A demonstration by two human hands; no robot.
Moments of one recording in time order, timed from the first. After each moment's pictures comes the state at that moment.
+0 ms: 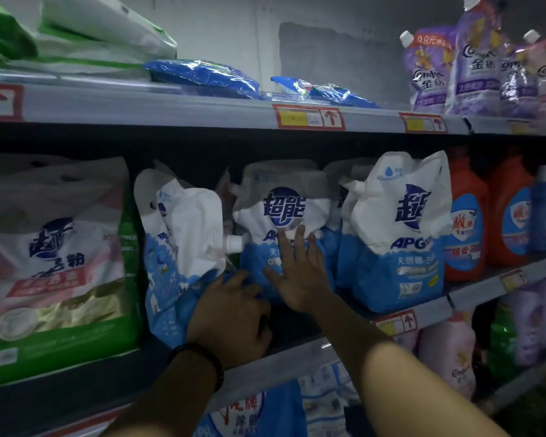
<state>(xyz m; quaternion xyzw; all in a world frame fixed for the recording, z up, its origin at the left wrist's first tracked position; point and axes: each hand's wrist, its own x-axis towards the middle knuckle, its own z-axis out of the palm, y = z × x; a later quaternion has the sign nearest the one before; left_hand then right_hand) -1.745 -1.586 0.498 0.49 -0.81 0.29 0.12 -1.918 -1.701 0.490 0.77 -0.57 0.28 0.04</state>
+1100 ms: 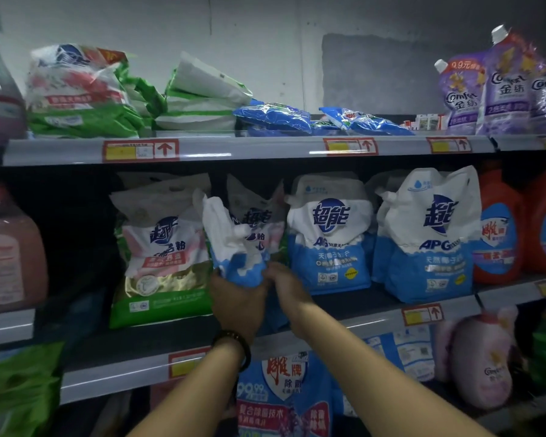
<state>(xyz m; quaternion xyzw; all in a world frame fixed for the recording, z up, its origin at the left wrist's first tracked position) -1.710 -1.511 0.498 0.56 -0.38 -0.16 0.72 -1.808 -1.517 0.530 0.56 -0.40 0.48 -0.53</state>
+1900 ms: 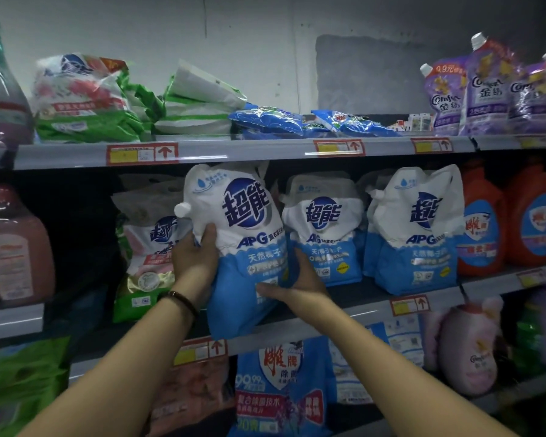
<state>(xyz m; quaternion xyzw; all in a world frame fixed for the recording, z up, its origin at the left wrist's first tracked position) -1.666 -1.472 0.581 0.48 -0.41 -0.18 0.75 -1.859 -1.487 0.527 0.67 -0.37 0.49 -0.42</state>
